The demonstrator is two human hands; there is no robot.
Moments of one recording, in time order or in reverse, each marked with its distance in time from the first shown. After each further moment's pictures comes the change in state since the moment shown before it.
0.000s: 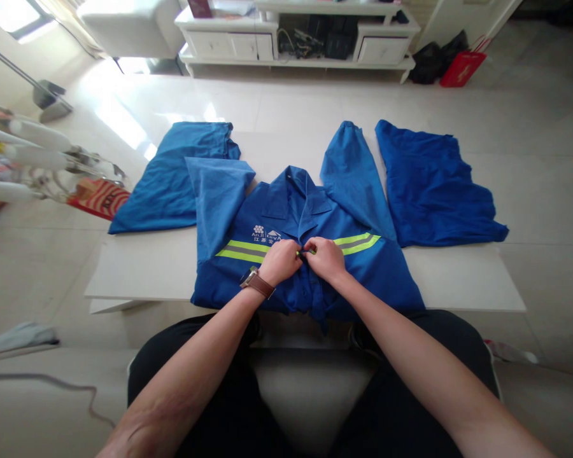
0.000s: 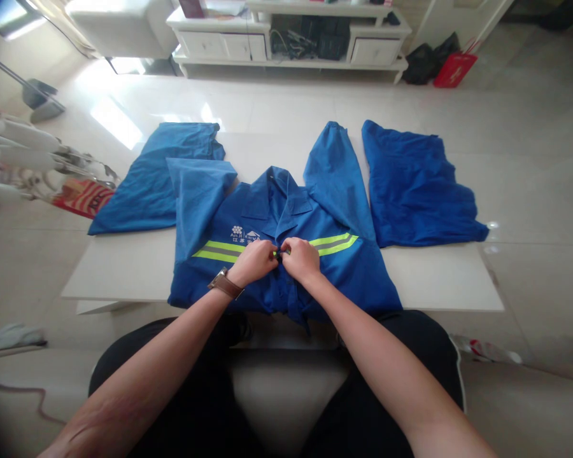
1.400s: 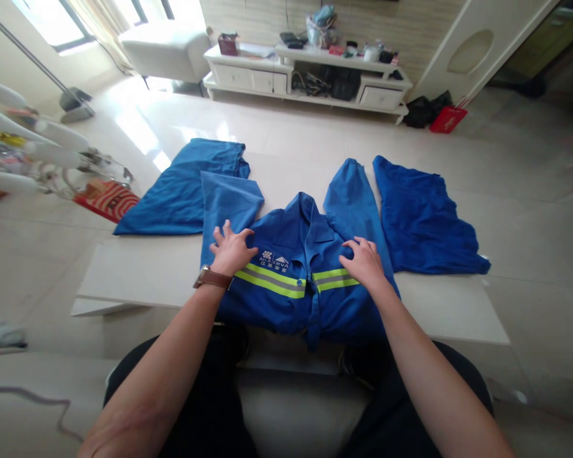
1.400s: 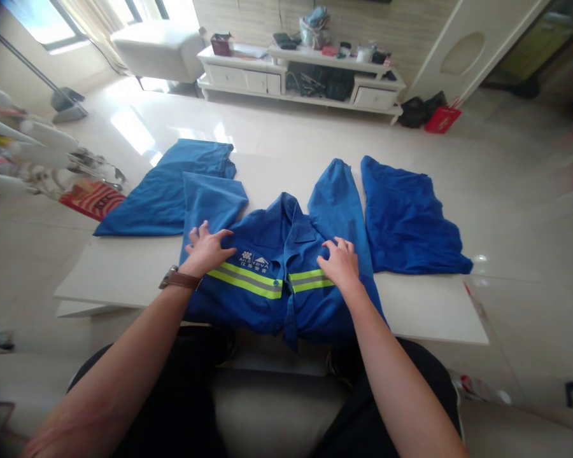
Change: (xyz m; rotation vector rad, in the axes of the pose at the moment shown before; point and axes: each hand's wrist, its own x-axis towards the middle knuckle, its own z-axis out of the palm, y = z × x) left_hand -0.015 -0.085 -0.052 -0.043 0.207 -0.609; right_hand 0.022 0.064 -0.074 -0.224 0.123 0.070
